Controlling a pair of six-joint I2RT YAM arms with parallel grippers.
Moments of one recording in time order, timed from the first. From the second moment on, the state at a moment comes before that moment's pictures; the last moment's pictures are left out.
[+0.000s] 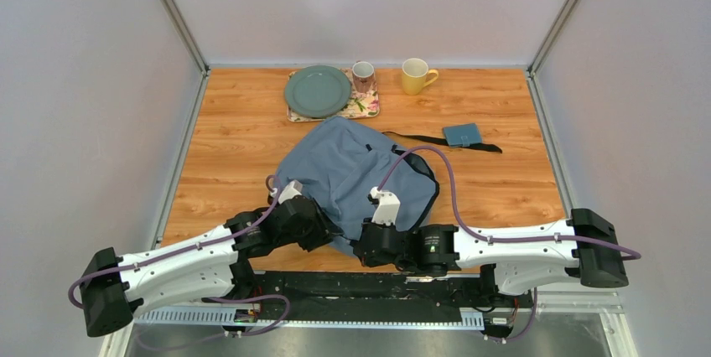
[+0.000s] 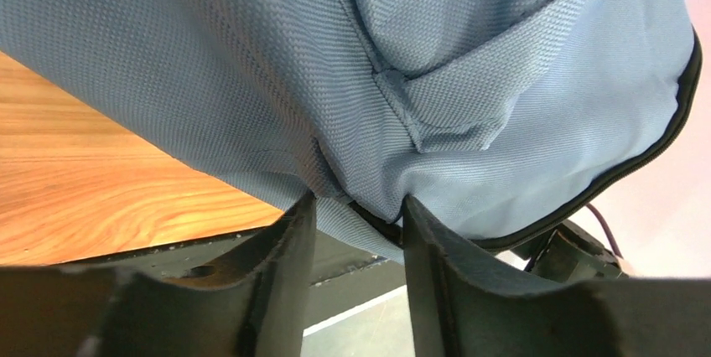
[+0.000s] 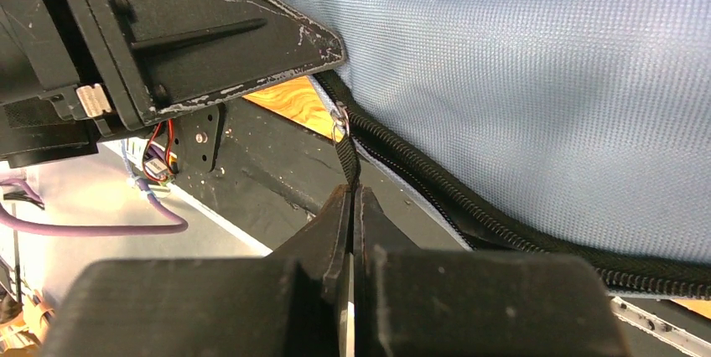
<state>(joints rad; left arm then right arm) -1.04 0.83 0.48 -0.48 -0.15 -1.47 1.48 1.24 0.82 -0.42 0.42 1.18</state>
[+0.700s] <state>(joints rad) -1.05 0.80 0.41 -0.31 -0.14 -1.42 1.33 1.16 0.78 -0.38 0.34 1.16</state>
